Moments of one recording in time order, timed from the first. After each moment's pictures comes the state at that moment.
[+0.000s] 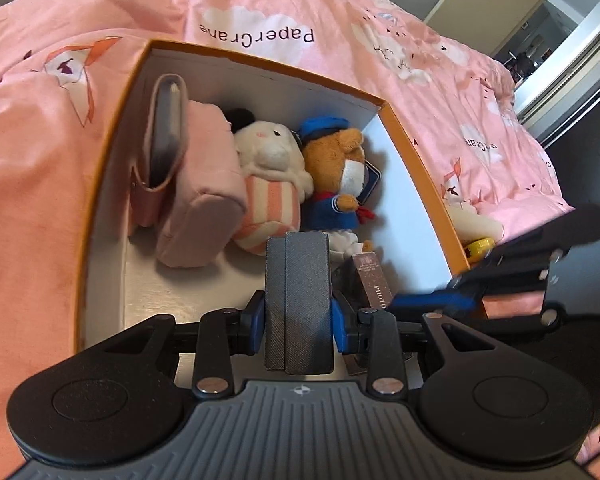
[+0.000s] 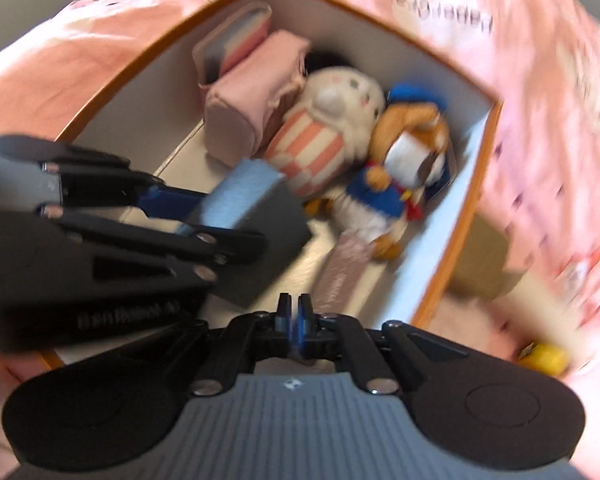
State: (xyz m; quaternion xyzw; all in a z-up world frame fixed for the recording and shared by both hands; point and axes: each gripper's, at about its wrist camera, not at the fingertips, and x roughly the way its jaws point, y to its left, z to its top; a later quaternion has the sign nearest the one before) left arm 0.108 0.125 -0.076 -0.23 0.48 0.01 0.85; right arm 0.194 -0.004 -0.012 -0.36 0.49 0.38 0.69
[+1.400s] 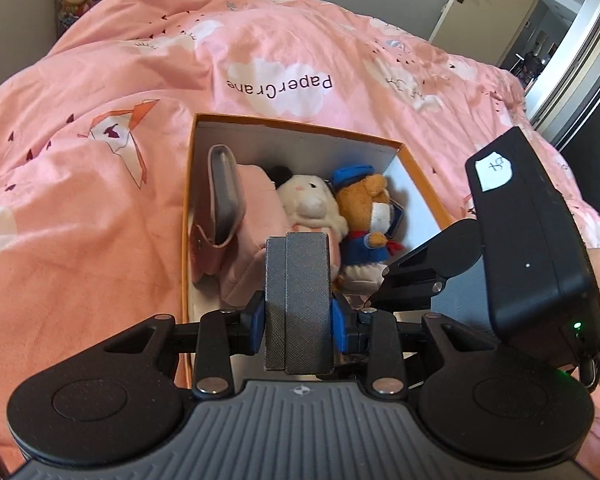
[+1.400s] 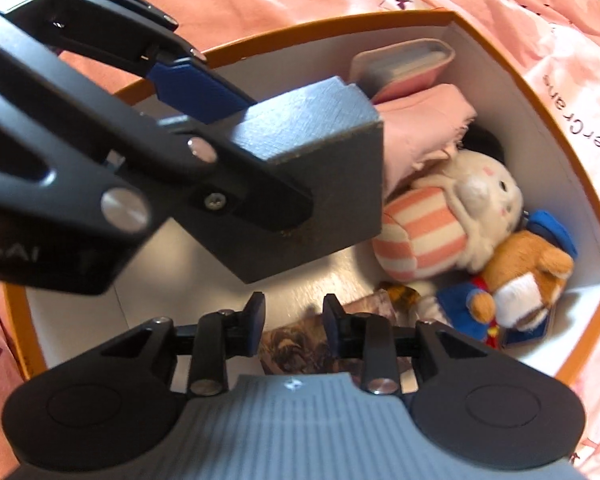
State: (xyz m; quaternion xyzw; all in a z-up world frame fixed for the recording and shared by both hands) left arm 0.094 0.142 -0.043 -0.17 0.45 0.05 0.88; right arm 0.181 0.018 -0.038 -0.40 0.43 0.56 0.58
